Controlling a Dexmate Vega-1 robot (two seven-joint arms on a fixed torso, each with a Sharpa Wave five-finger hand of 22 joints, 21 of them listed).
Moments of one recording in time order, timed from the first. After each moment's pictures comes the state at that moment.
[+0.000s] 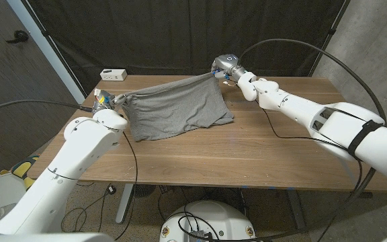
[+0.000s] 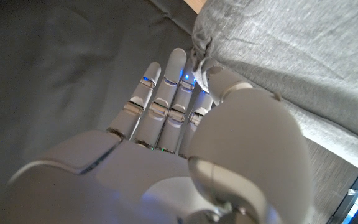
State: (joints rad) left arm 1.05 0.60 0.14 -2.24 -0.32 1.08 0.83; left_hand 0.95 0.17 0.60 -0.12 0.28 0.83 0.14 0.60 0.51 0.54 0.03 0.23 0.23 0.41 0.01 0.23 0.20 0.19 0.14 0.77 0.30; right arm -0.05 -0.29 -1.10 -0.73 -0.68 0.09 -0.39; right_hand 1.09 0.03 0.62 -0.16 0.18 1.09 -0.05 0.29 0.24 1.02 -0.04 0.58 0.56 0.92 -0.13 0.67 1.00 0.56 0.01 0.48 0.20
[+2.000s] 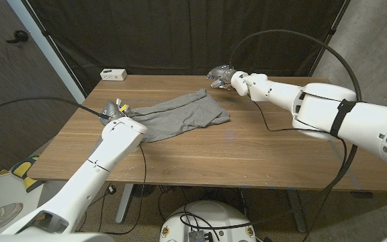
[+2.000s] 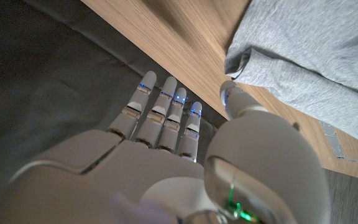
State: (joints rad) left arm 0.91 0.49 0.31 -1.96 -0.13 1.11 0.93; left_hand 0.92 0.19 0.71 0.01 0.21 0.38 0.10 0.19 0.35 0.44 0.06 0.22 0.24 0.35 0.07 0.24 0.26 0.04 0.18 0.92 0.31; right arm 0.09 -0.22 -1.36 -0.56 -0.40 0.05 -0.16; right_hand 0.76 0.03 0.56 -0.05 0.20 0.45 -0.11 0.19 0.19 0.54 -0.03 0.23 0.32 0.60 -0.06 0.21 0.57 0.44 0.06 0.50 0.19
